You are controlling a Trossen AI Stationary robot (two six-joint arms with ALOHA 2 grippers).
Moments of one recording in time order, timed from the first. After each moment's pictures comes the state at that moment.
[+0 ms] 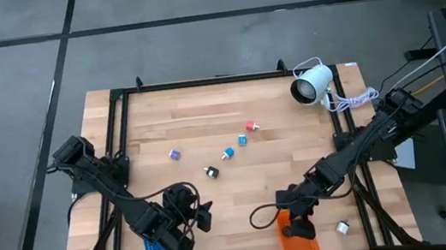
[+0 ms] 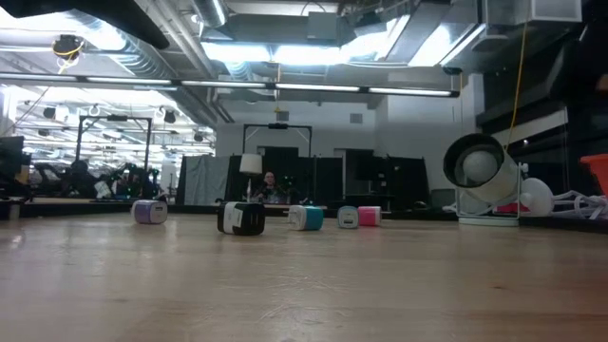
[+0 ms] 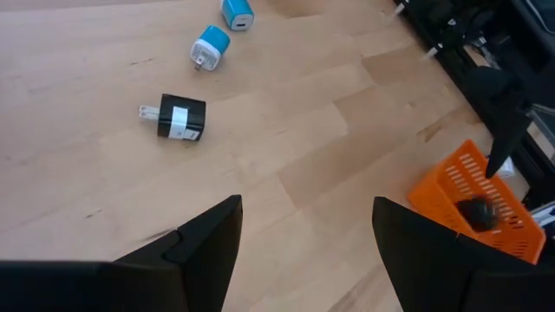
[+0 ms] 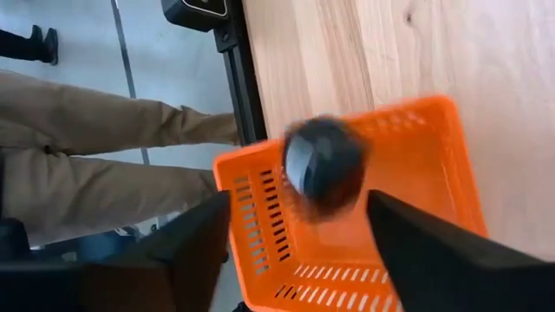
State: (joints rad) left arm -0.75 1.70 1.33 -0.88 -0.85 -1.79; right arm 0.62 1.57 1.00 -0.38 -0.27 0.98
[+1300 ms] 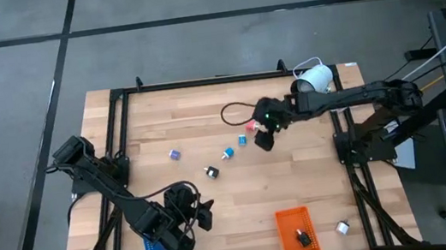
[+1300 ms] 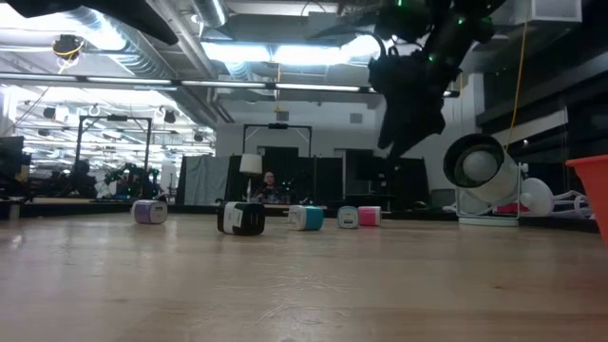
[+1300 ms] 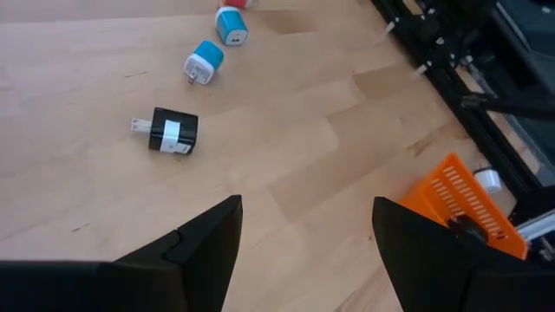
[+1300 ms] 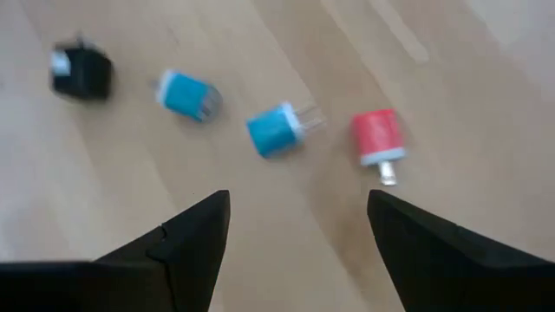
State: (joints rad) left arm -0.74 1.70 1.33 -0.86 -0.89 -1.79; right arm -0.15 1.48 1.01 -0.58 0.05 0.33
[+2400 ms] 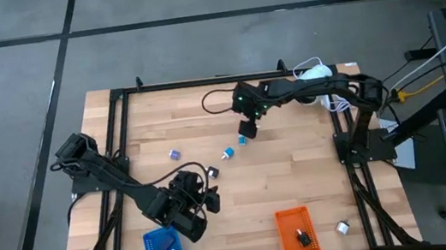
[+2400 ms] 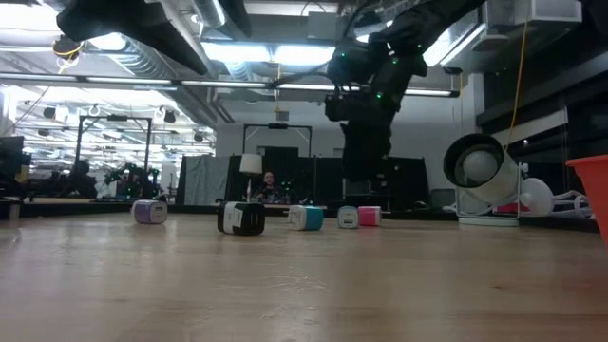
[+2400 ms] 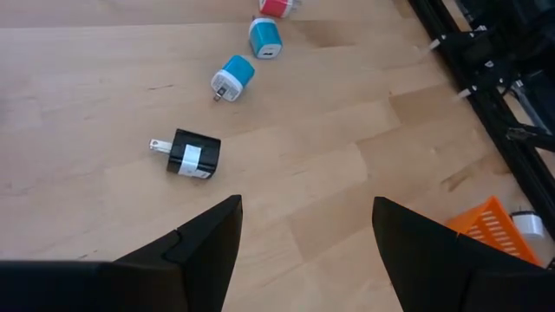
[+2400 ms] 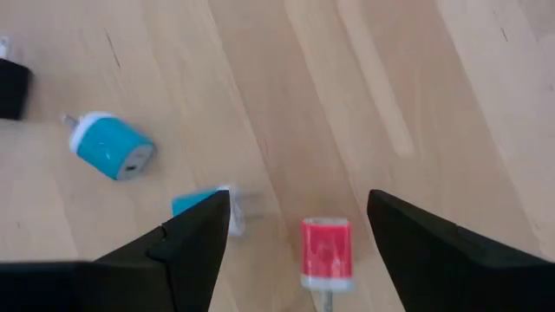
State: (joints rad) left arm -0.61 1.70 1.33 -0.86 -0.82 -1.78; right arm -0.32 1.82 1.29 -0.62 -0.06 0.04
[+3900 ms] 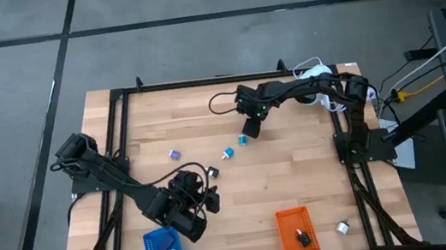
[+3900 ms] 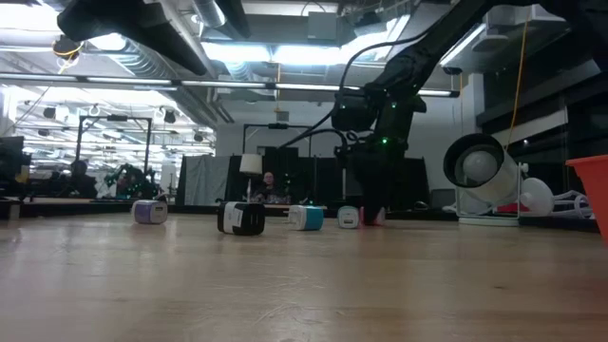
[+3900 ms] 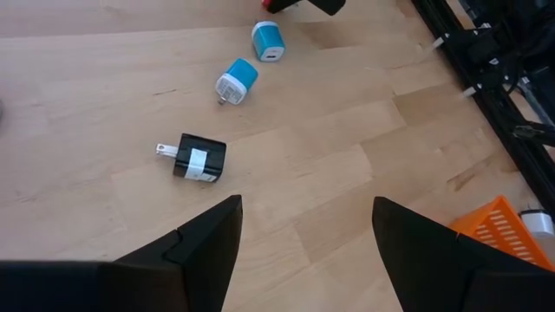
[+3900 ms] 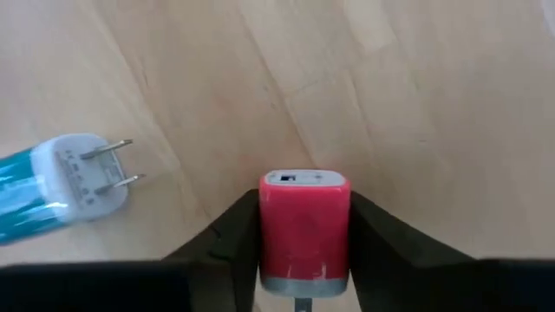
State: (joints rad) left arm -0.61 1.70 1.33 -0.87 -0.82 -1.77; right arm -0.38 1.96 1.21 -0.59 -0.08 0.07
